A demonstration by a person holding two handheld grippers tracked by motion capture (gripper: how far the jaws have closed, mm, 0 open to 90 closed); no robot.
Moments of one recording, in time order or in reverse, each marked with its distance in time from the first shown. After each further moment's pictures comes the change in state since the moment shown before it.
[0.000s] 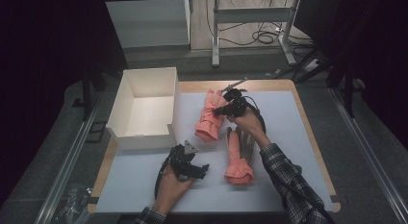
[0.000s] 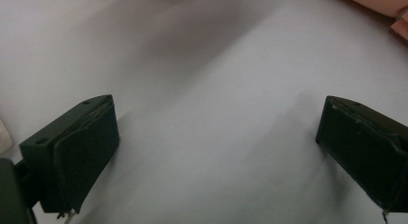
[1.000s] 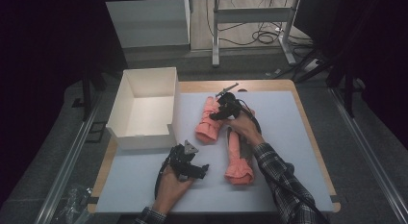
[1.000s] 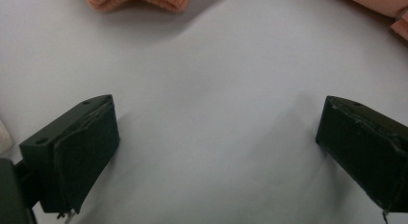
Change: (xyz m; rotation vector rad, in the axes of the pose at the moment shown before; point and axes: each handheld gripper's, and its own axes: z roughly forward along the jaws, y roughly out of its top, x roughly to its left) left arm 0.000 0.000 0.000 -0.001 -0.002 -0.007; right arm -0.017 -0.008 0.048 0.062 -0.150 -0.052
